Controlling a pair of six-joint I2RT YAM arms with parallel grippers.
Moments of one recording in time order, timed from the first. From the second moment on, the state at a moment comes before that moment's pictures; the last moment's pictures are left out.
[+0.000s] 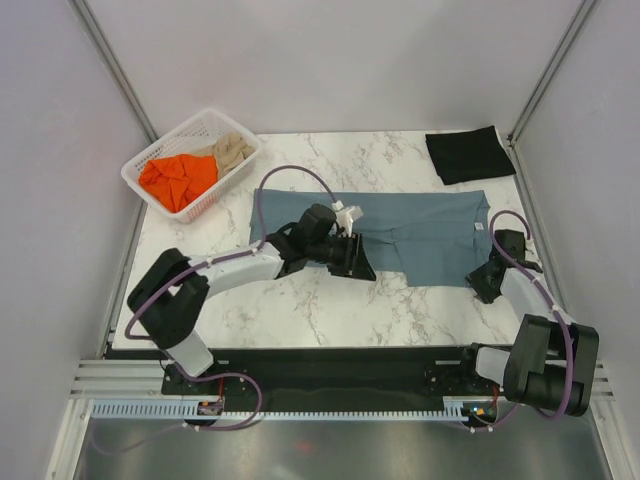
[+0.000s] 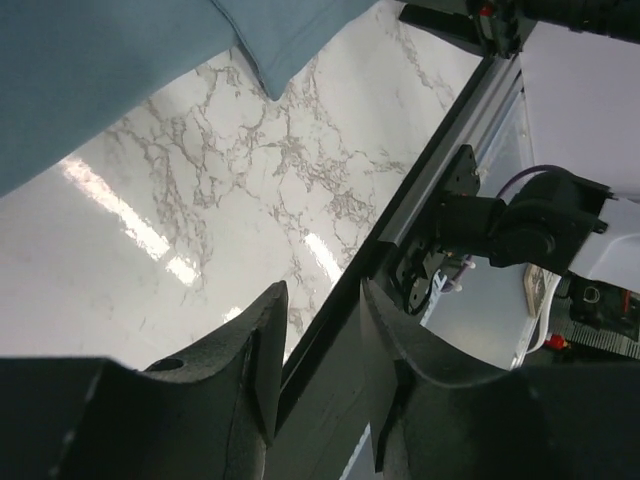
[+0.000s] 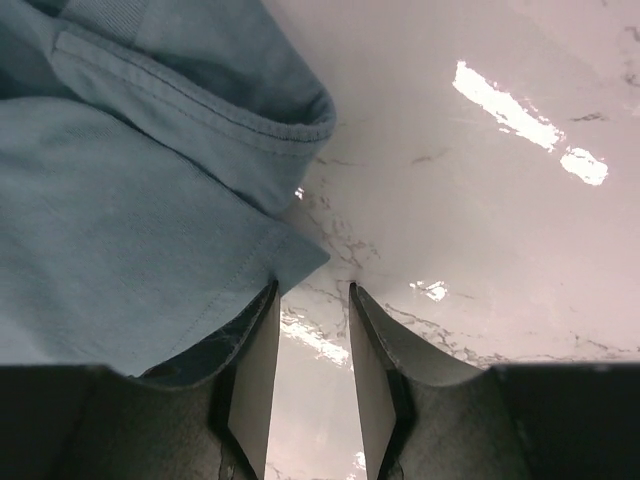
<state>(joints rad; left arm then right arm) -0.80 1.62 1.00 -0.01 0.52 -0.67 -0.25 1.21 0.56 -0.52 0.13 0.78</state>
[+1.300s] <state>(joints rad) -1.01 2.17 1.30 0.30 0.23 -0.82 -0.29 1.24 0.55 -0.37 0.16 0.77</state>
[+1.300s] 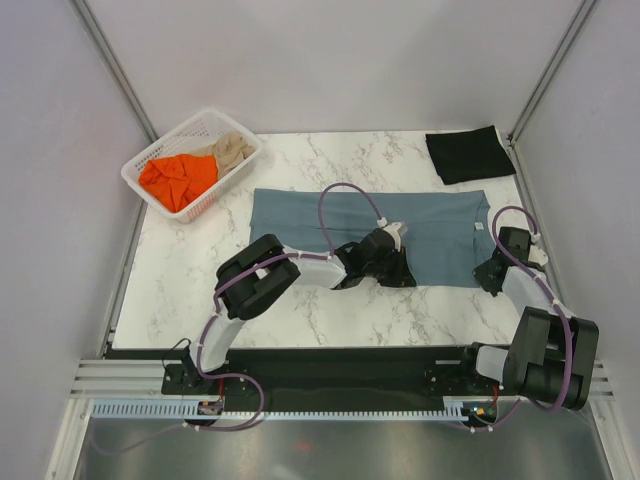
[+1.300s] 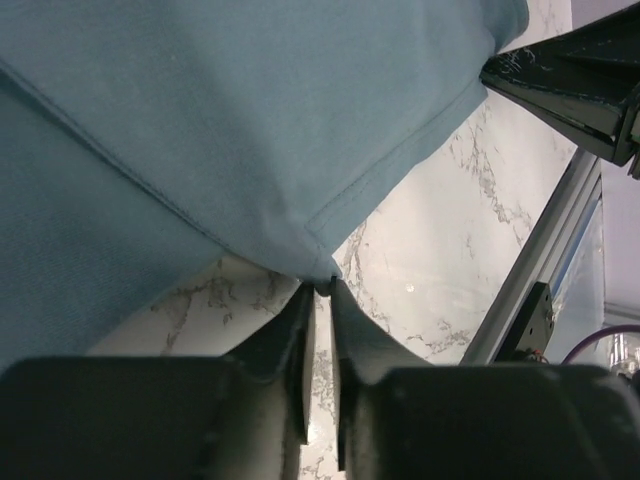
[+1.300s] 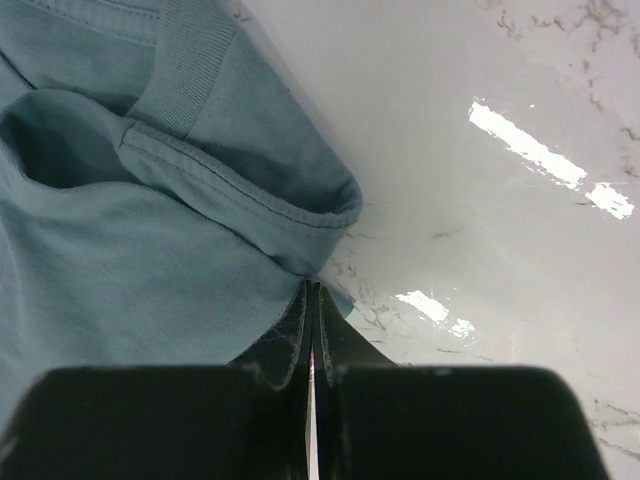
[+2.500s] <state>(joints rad) -0.95 2.17 1.43 0.28 0.33 -0.93 -0.31 1.16 0.62 -0.49 0.07 0.78</state>
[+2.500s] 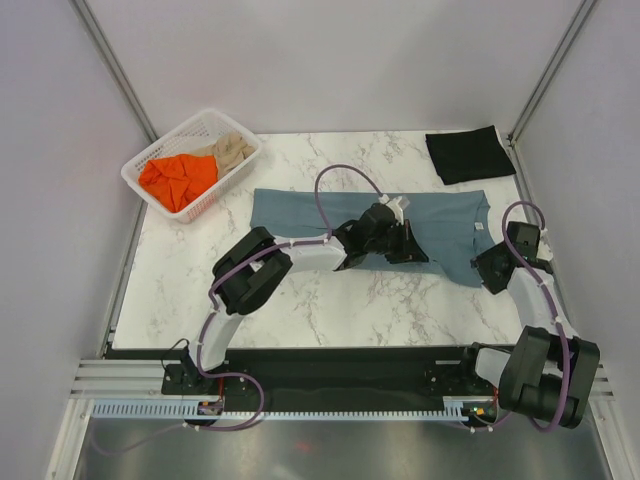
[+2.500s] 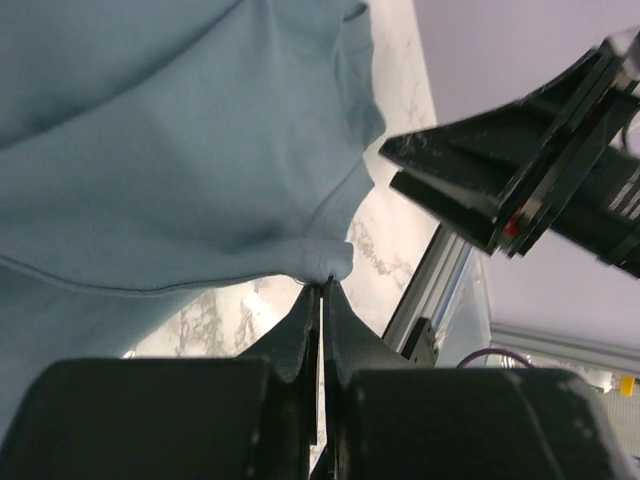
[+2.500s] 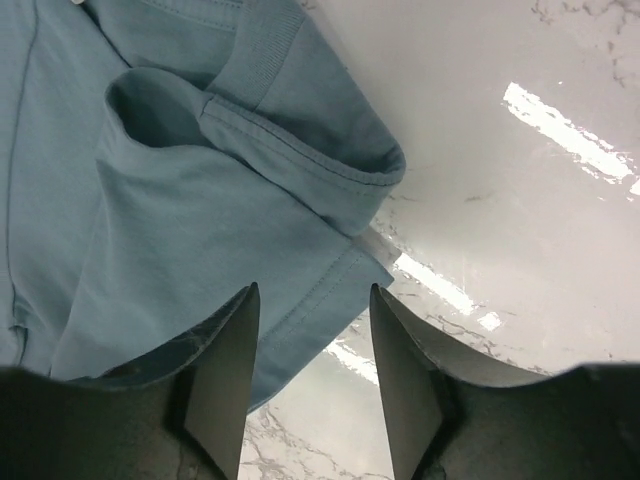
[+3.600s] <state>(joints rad) -0.80 2.36 1.73 0.29 0.31 -1.05 -0.31 1.55 0.89 -0.35 0.07 0.82</state>
